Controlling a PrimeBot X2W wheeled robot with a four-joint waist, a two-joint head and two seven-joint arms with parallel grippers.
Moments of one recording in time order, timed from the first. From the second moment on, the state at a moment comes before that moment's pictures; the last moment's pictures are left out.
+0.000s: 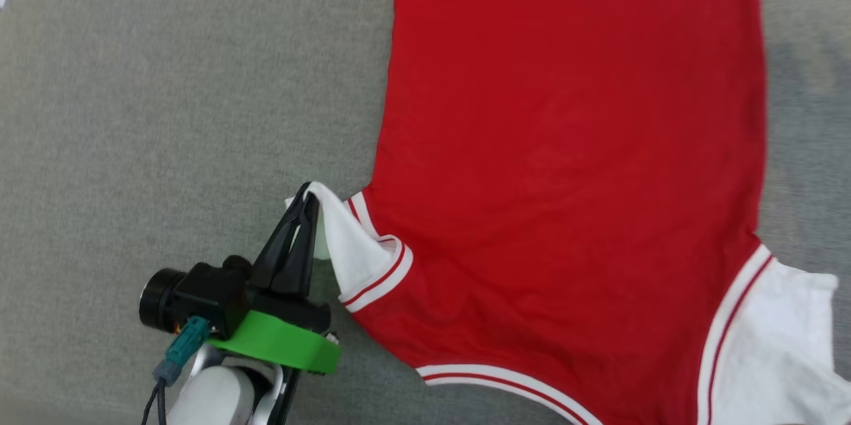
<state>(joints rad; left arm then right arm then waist) -0.13 0.32 -0.36 -0.08 -0.38 0.05 -0.26 -0.94 -0.78 0.26 0.14 0.71 0.13 0.93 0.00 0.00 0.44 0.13</state>
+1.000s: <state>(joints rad) -0.17 0.18 -0.26 -0.10 -0.25 -0.04 -0.26 -1.11 -0.77 0.33 0.35 0.66 0.13 0.97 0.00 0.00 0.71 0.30</state>
